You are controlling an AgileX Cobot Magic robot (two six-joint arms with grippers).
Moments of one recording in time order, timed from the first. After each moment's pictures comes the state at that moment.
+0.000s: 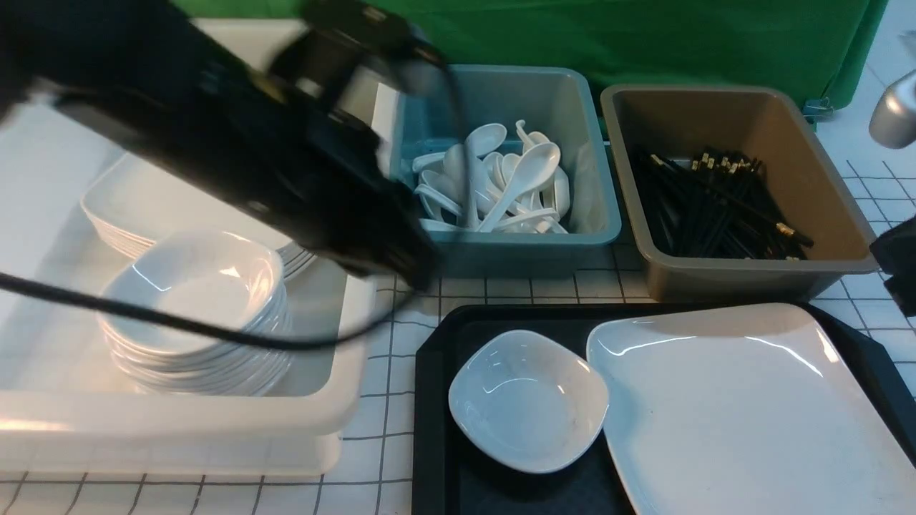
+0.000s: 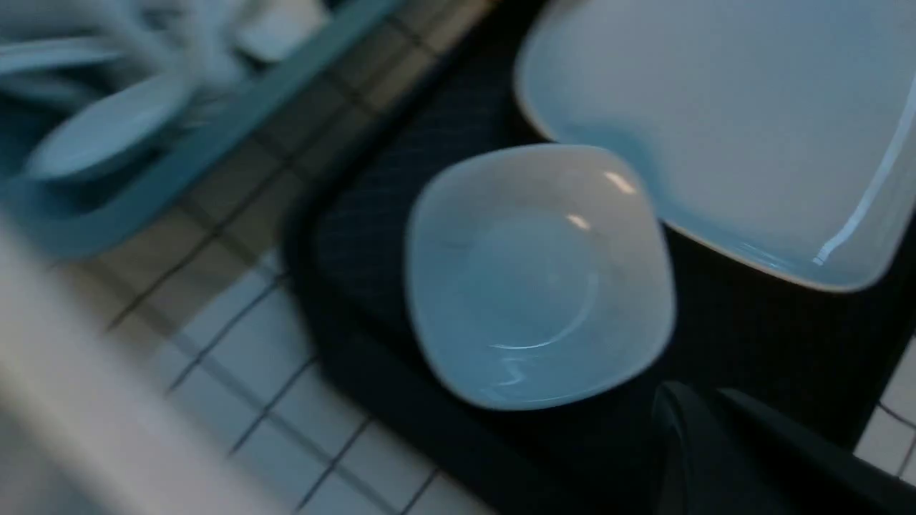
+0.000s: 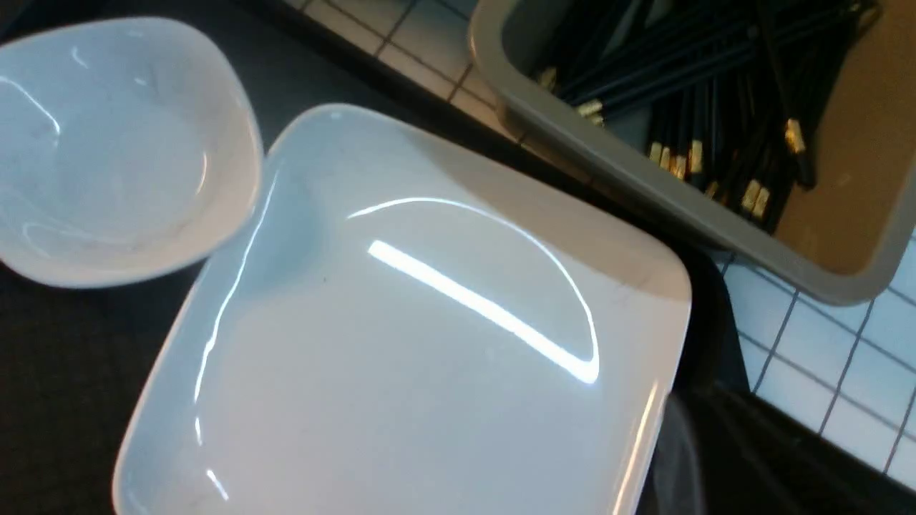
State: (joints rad) right arm 0.24 1.15 -1.11 0.03 0.99 -0.39; left arm -0.57 1.49 -1.30 -0.33 0.92 0.42
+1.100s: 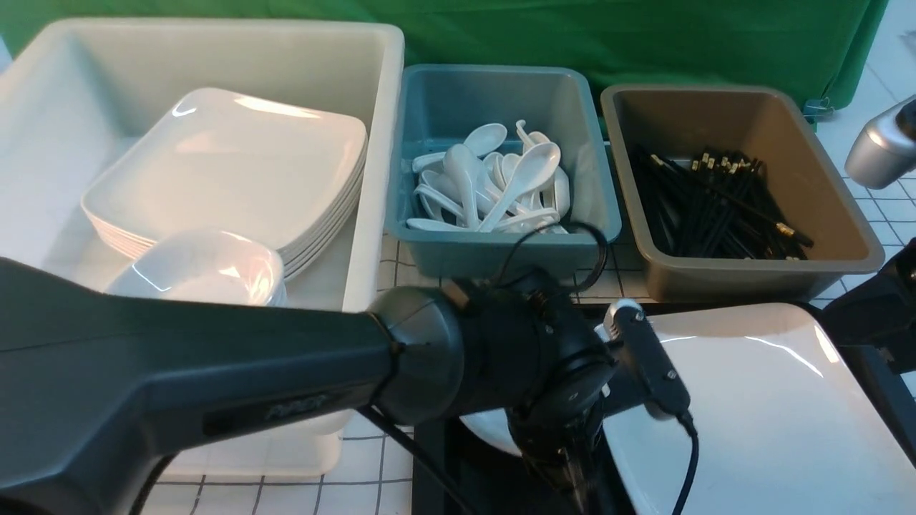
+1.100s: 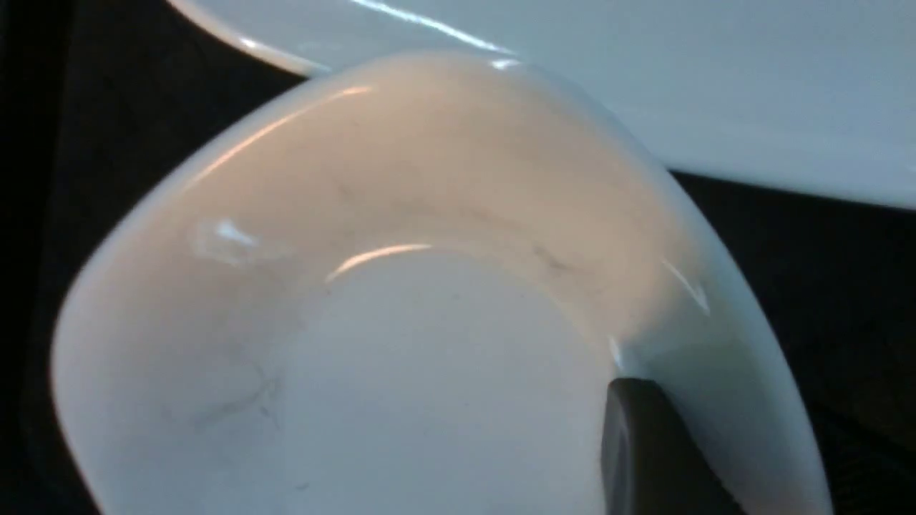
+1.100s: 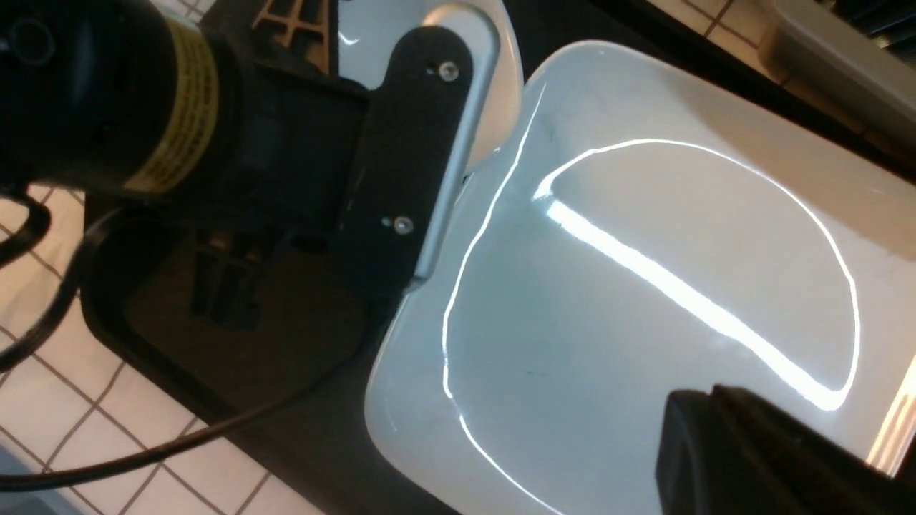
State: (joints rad) right arm 0.24 1.15 -1.10 0.27 1.11 -0.51; left arm -0.94 1.98 -1.35 0.20 0.71 0.14
